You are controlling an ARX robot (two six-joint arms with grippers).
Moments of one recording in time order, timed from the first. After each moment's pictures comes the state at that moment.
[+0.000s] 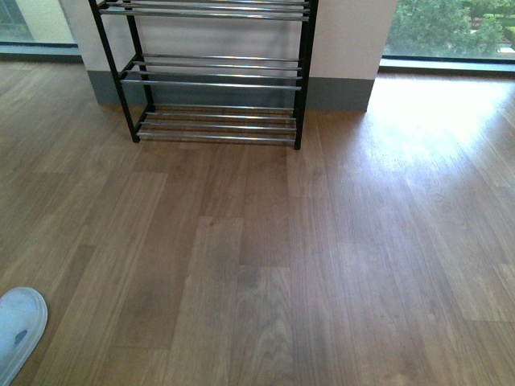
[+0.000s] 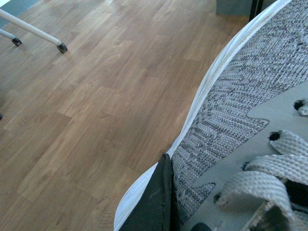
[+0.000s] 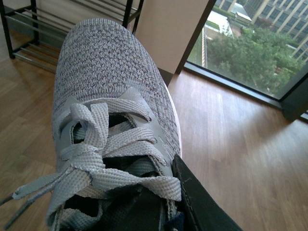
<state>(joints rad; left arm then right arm) -0.23 0.33 0.28 -0.46 -0.65 -0.09 -0.39 0.60 0.28 0.19 -0.31 -0.40</state>
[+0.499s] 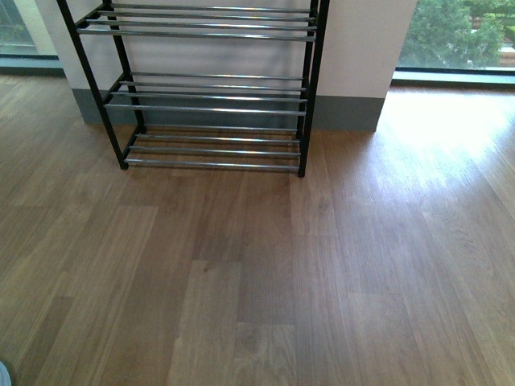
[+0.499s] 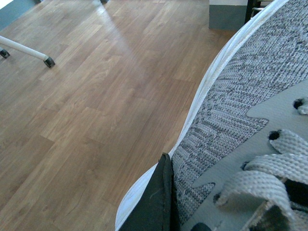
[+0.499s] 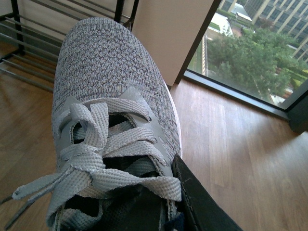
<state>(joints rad) -0.23 0.33 0.28 -0.46 -0.65 -0.09 -0.39 0.60 0.28 0.19 -0.31 -0.40</state>
